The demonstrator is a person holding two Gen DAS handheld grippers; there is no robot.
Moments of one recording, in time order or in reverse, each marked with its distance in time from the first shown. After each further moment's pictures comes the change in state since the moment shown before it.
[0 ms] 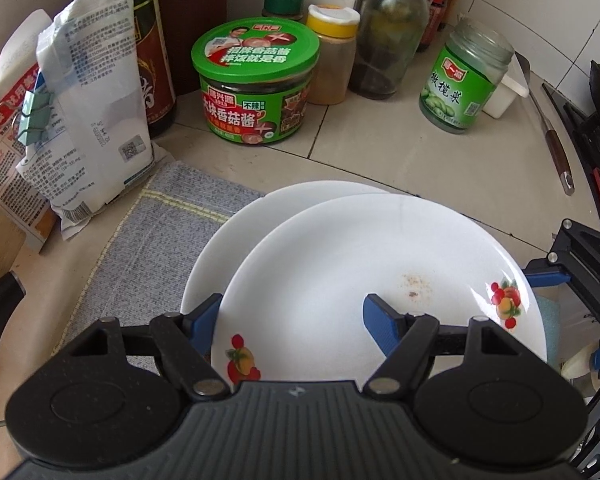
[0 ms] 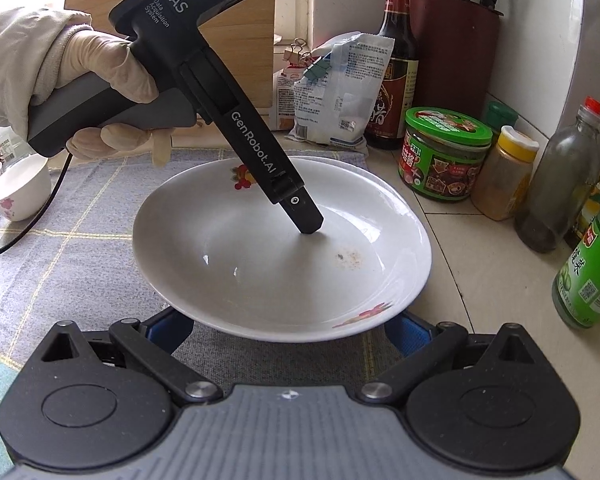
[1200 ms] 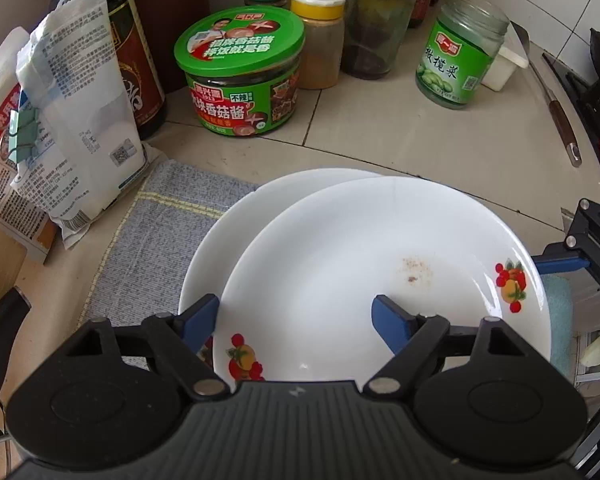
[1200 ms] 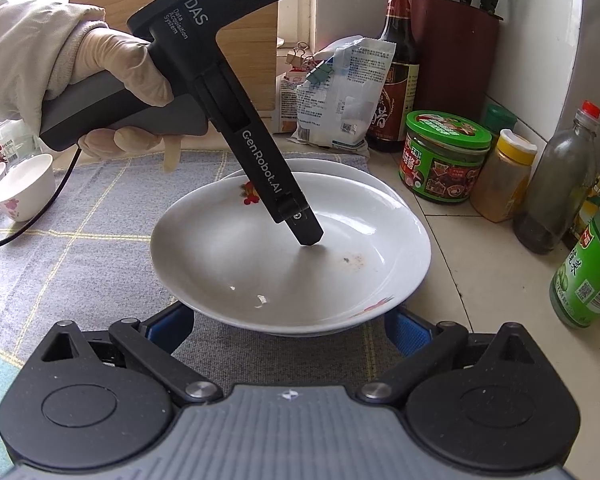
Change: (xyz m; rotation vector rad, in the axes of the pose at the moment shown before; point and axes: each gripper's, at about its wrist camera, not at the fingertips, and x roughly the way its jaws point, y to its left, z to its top) left arm 0.005 -0.011 -0.001 0.073 0.048 0.047; right arm -0.006 0.002 -0.002 -0.009 -0.009 0.005
